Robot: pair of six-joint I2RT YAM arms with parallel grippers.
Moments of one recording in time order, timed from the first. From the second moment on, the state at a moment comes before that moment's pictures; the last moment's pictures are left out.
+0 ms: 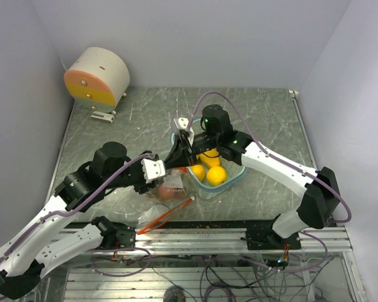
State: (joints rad) left arm -0.76 0.75 0.97 -0.70 0.35 0.50; right arm 0.81 1.53 1.26 -0.06 -1.09 -0.23
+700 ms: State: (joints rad) left arm -0.76 0.68 1.01 -0.74 0.05 0.35; right arm 0.81 1.51 1.27 -0.05 -1.04 -0.26
